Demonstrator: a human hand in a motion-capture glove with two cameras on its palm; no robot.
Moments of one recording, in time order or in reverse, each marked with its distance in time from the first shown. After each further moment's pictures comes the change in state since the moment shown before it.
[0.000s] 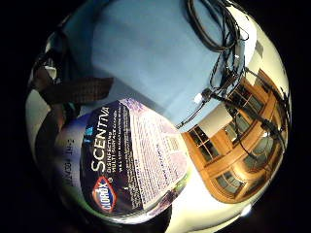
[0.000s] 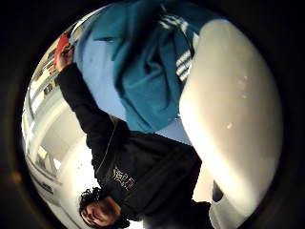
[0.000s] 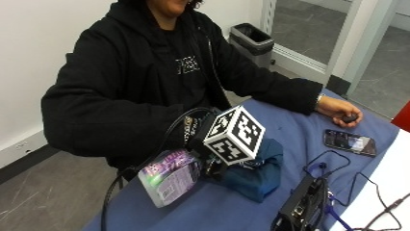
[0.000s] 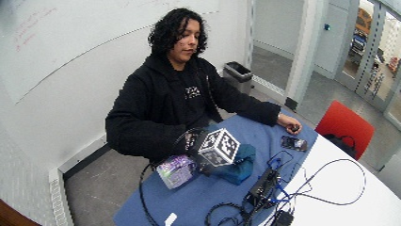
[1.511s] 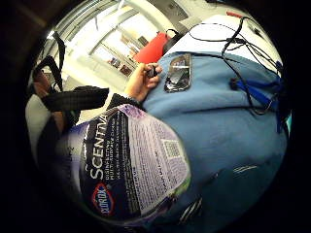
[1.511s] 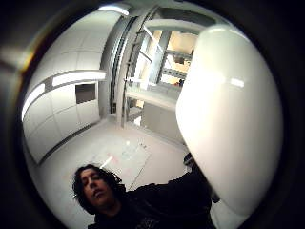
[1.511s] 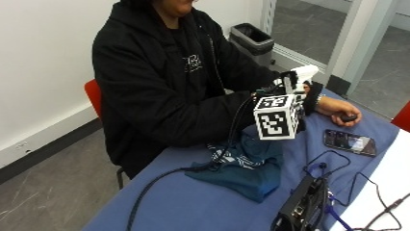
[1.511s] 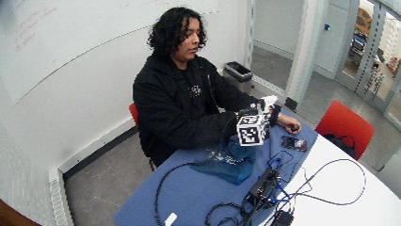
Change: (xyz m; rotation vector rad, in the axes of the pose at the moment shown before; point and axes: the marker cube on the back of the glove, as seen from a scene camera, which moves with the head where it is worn) arm -0.215 -0.115 -0.122 0.956 -1.064 -0.775
